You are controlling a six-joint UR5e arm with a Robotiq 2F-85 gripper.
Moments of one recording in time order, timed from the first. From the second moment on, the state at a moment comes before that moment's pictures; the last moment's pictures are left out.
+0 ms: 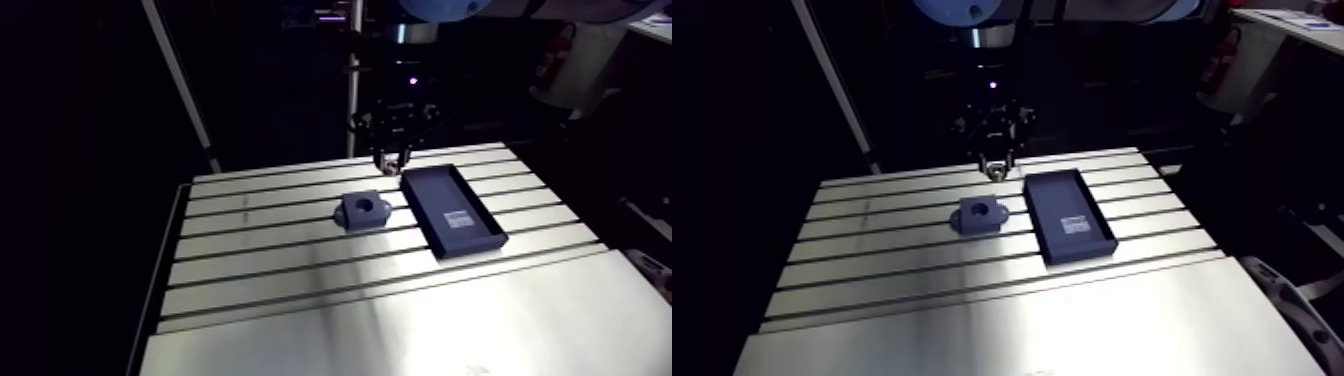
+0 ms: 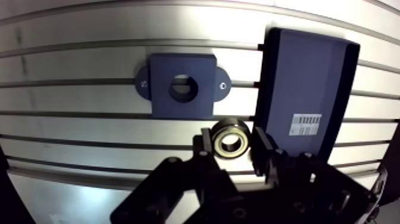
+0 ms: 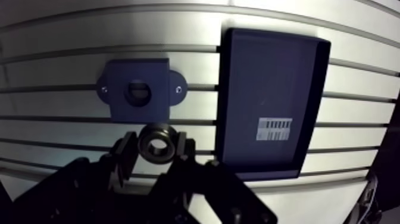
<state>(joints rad) -0.20 -1.25 1.72 -1.96 -1.62 -1.82</state>
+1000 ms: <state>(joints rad) -0.17 -1.18 1.79 -2.14 -1.59 -1.83</state>
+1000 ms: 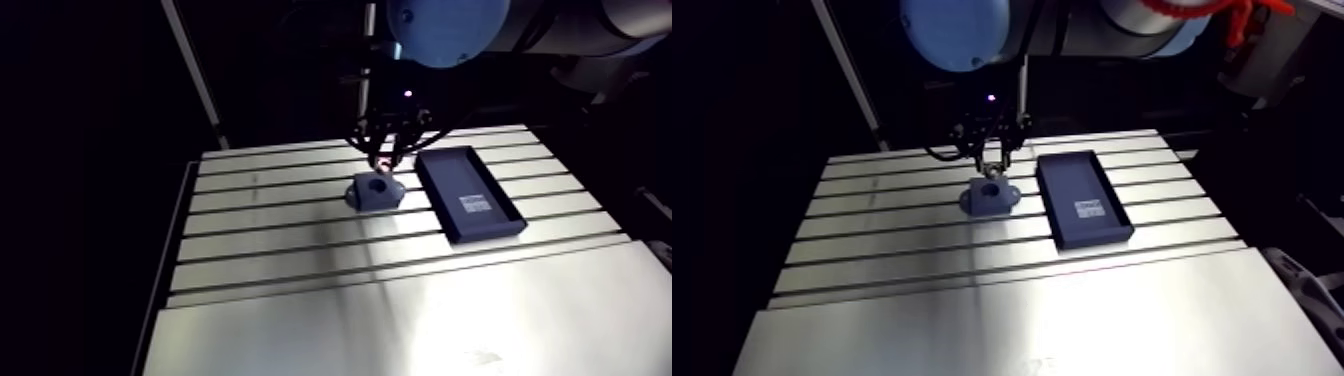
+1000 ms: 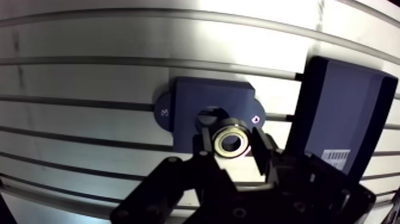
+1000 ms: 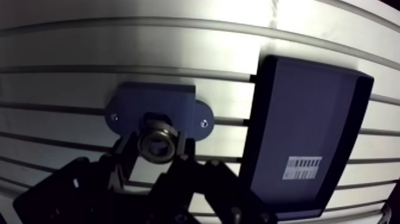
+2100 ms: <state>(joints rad) -0.16 -1.14 1.80 -2.16 -1.57 -1.84</state>
